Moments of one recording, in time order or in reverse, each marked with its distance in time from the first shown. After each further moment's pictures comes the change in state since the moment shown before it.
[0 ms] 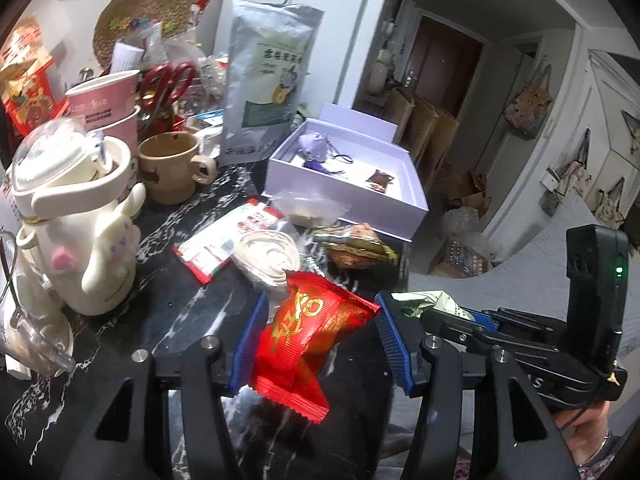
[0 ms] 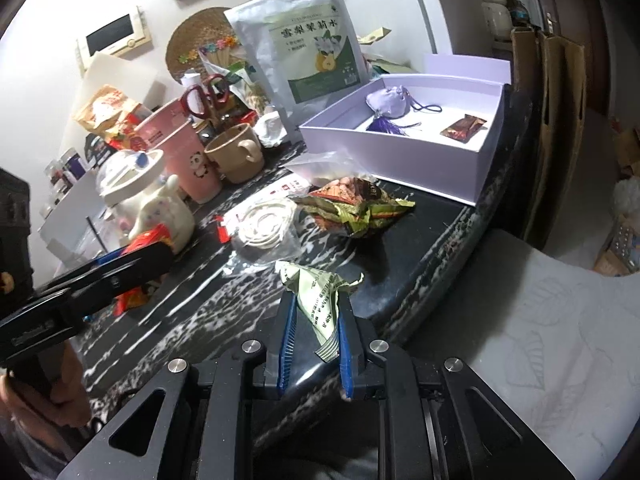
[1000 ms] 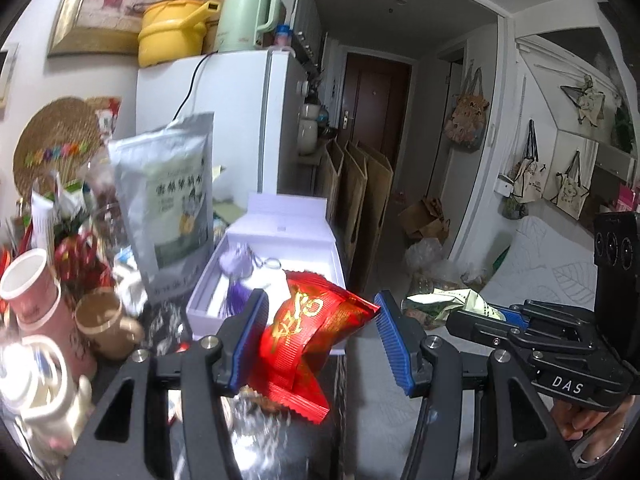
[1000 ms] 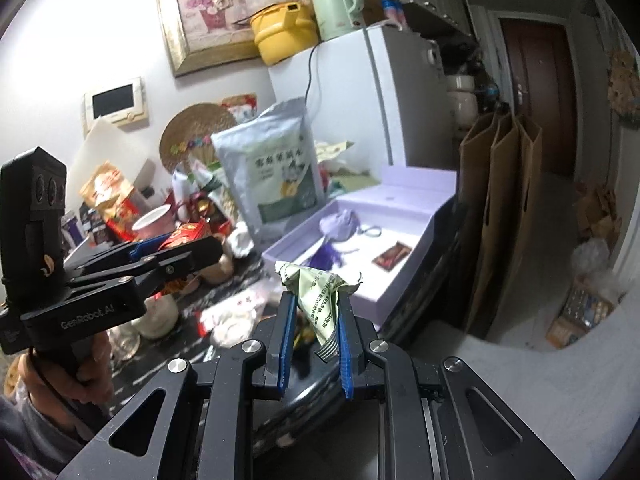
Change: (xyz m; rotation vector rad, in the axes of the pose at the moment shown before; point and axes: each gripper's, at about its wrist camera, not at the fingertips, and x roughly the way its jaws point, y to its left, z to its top) left arm -0.003 -0.086 0.104 0.228 -0.204 -0.114; right arm -0.112 -0.023 0.066 -0.059 -0.282 -0.131
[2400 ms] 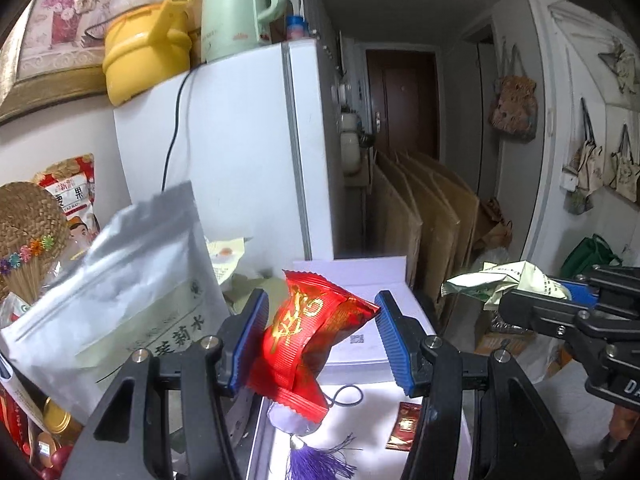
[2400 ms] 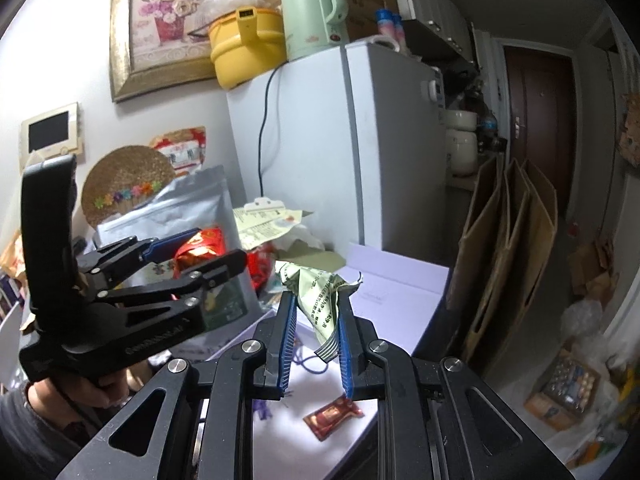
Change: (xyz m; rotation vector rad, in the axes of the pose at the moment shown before) left arm 0.209 0.055 0.132 0.126 -0.006 0.178; right arm 0.151 -0.072 0.163 -0.071 -0.046 -0.072
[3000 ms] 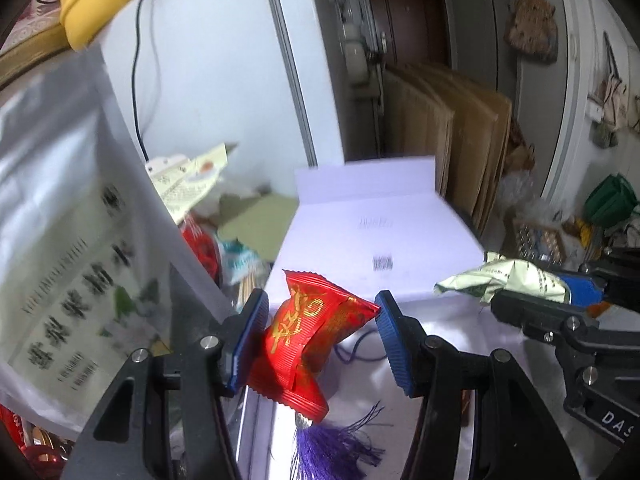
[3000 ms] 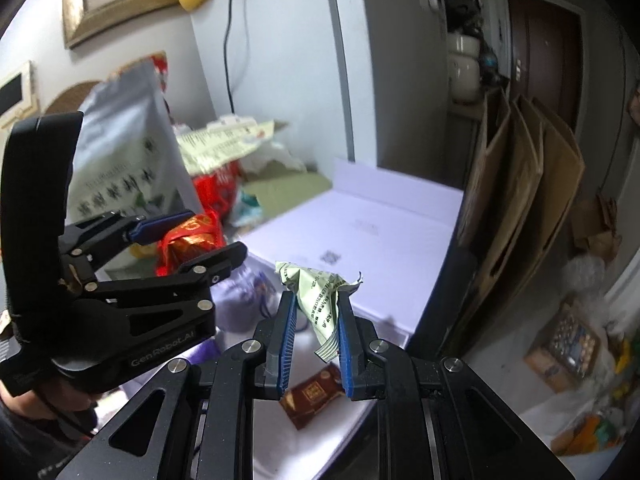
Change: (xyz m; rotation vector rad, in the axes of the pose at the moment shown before) left arm 0.091 -0.007 -0.049 0.073 0.299 0.061; right arm 0.096 -0.024 -0.038 0.037 0.261 -0.037
